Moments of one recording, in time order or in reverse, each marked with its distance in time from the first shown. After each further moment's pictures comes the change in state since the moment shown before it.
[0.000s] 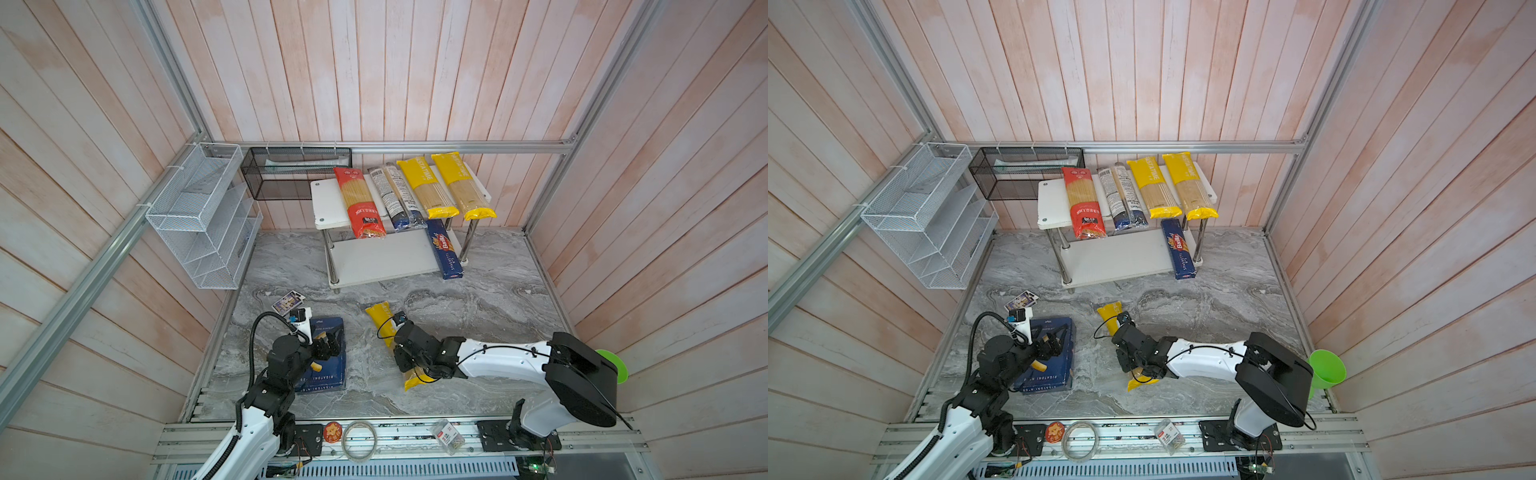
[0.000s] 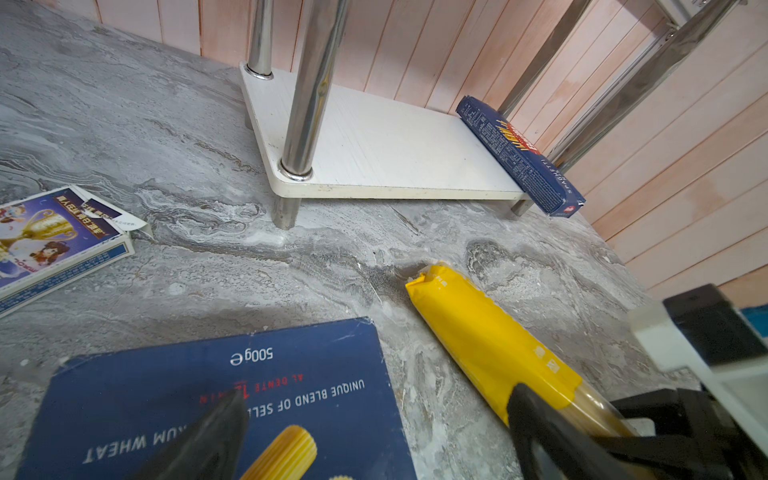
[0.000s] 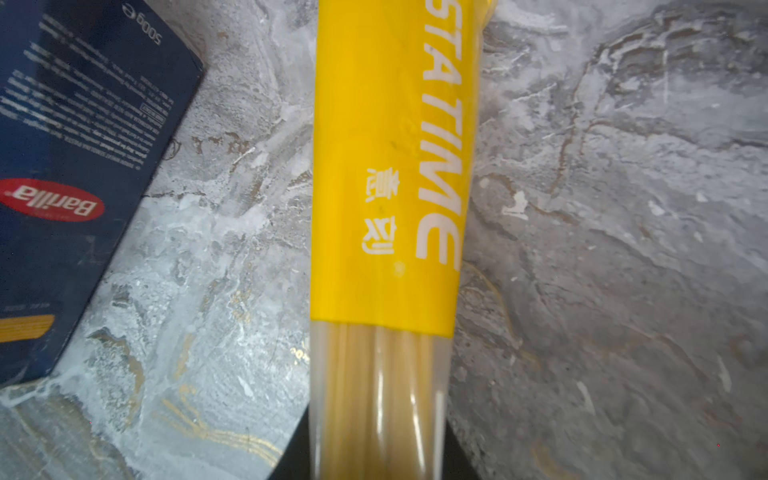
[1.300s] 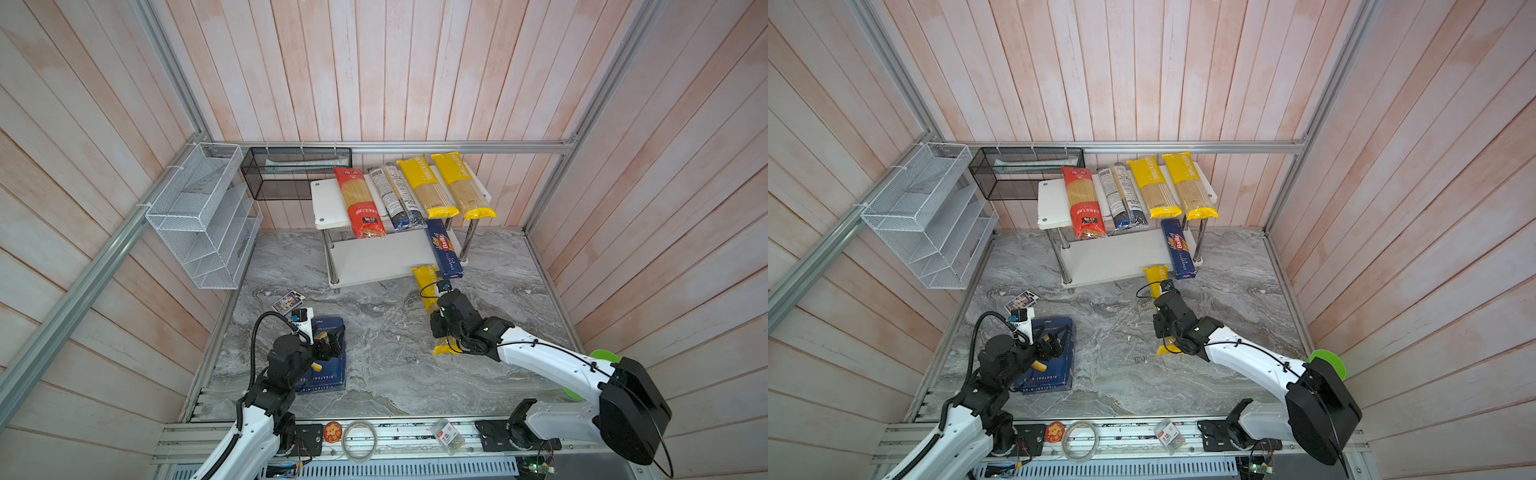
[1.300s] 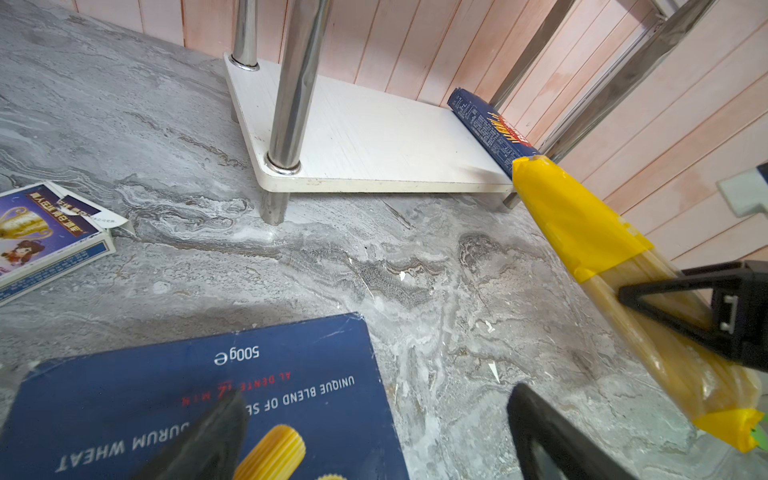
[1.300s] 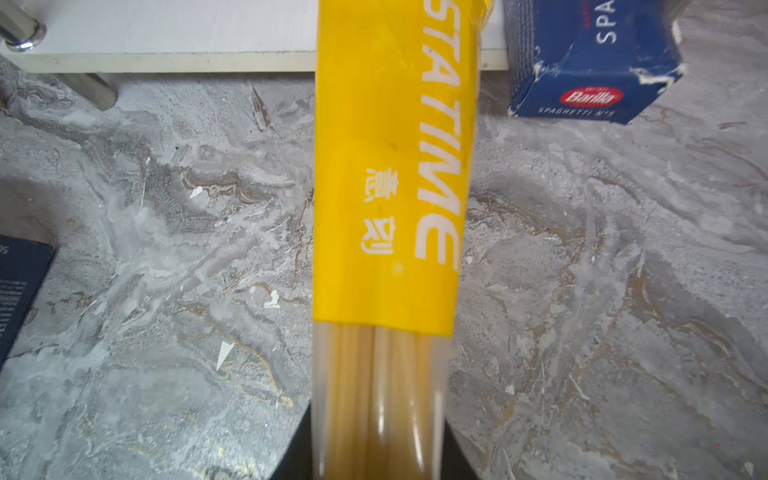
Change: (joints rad) left arm 0.000 0.012 0.000 0.008 0.030 0.004; right arm -0.346 -0.244 -0.003 -0.113 0.052 -0.155
